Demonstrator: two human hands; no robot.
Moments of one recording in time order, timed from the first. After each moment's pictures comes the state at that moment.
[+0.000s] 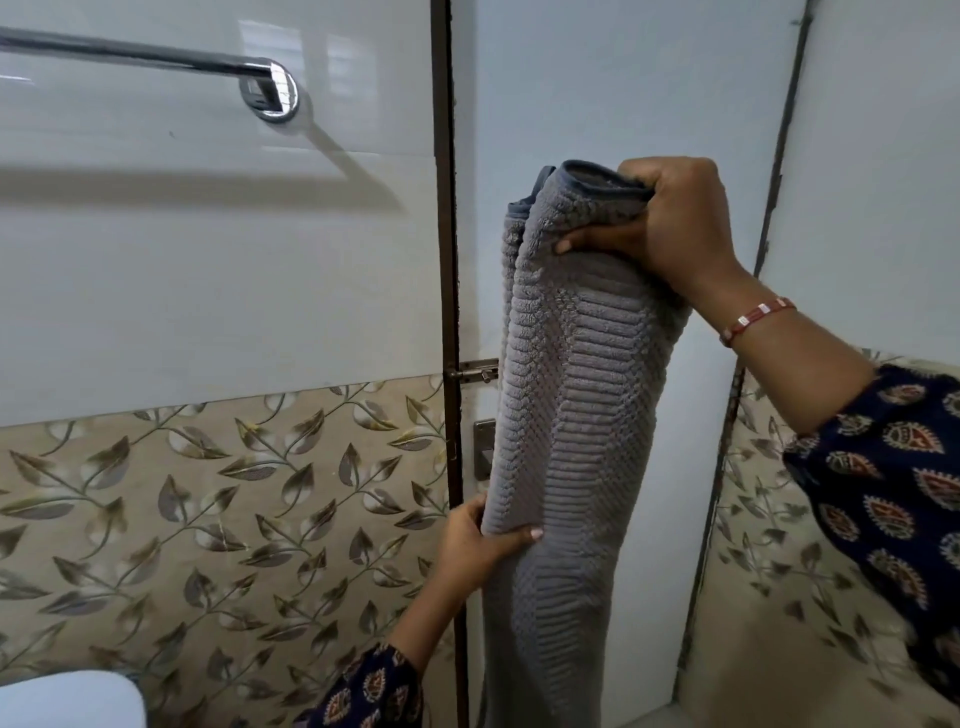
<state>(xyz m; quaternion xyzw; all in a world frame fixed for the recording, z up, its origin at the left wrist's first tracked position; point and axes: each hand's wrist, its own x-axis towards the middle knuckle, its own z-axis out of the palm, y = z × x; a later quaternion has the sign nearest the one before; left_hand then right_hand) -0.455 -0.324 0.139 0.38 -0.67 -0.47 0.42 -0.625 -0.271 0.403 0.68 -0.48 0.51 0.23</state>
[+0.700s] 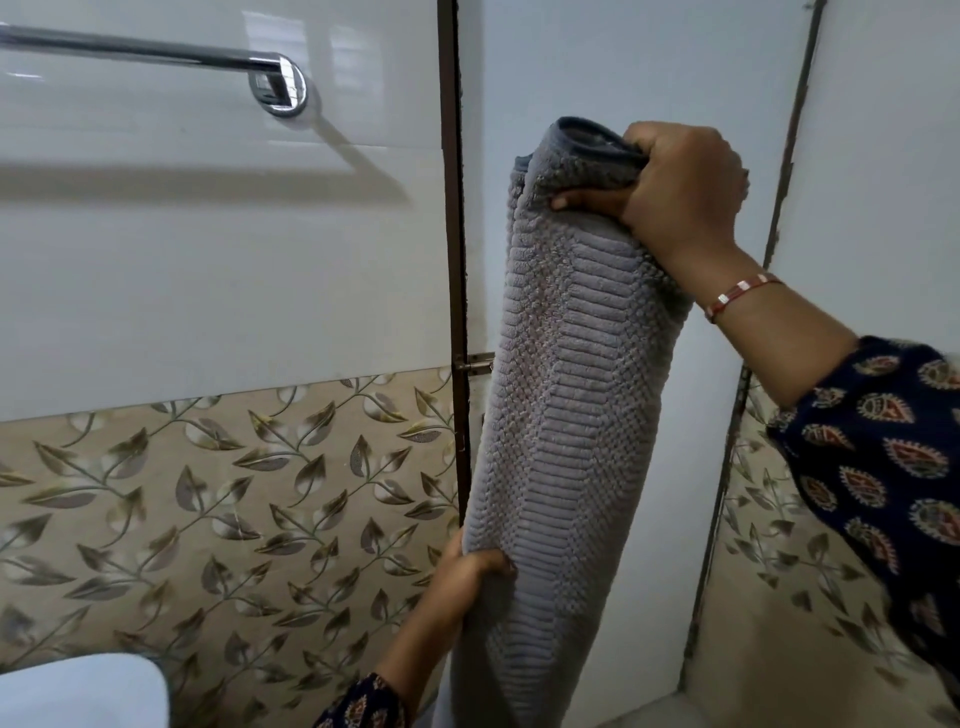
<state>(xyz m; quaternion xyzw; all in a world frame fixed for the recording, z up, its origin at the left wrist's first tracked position) -0.429 -0.299 0.126 0.44 -0.55 -0.62 0.35 -0.614 -0.271 0.413 0.62 -0.52 0.49 0.30</state>
